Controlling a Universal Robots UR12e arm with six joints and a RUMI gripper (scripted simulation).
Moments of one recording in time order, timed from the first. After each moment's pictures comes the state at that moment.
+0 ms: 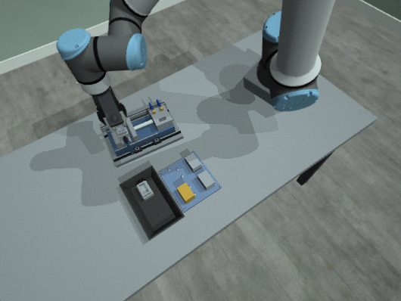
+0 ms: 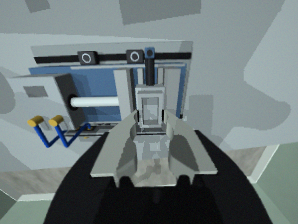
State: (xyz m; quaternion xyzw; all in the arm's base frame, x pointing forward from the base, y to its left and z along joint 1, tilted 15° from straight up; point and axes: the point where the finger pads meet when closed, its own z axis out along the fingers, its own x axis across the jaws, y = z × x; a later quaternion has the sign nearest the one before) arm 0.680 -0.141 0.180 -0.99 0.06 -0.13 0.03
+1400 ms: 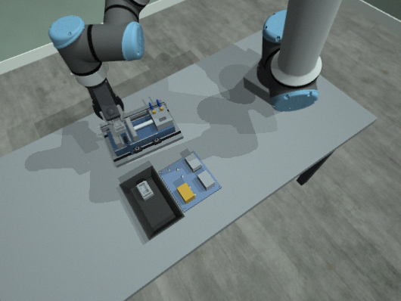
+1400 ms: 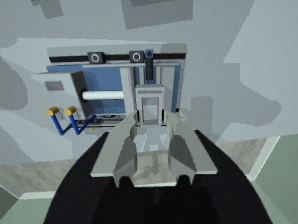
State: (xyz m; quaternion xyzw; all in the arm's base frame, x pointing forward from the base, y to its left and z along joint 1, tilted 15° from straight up) arm 0.671 -0.142 0.214 -0.99 0.06 -0.13 0.03
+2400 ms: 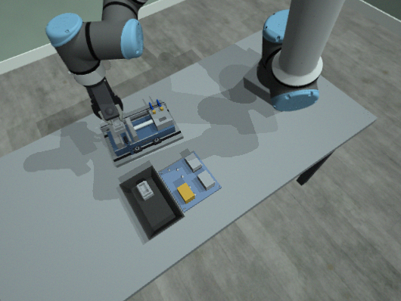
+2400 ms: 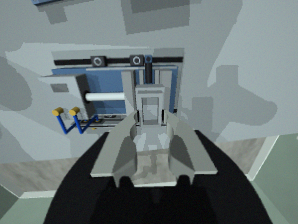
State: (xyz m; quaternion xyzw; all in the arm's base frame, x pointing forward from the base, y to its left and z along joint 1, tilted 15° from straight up) arm 0.671 -0.136 0.225 -0.99 0.06 -0.12 0.03
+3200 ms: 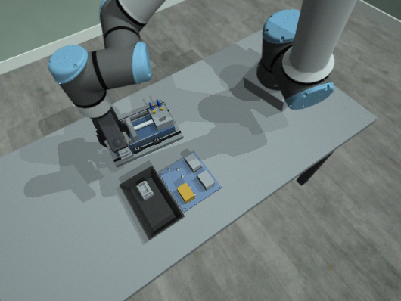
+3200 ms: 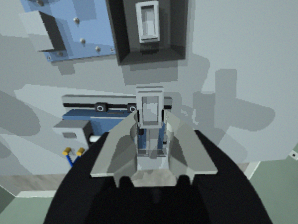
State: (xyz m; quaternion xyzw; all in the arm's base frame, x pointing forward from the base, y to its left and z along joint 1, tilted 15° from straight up) arm 0.702 -0.023 0.234 -0.99 0.04 -0.12 0.03
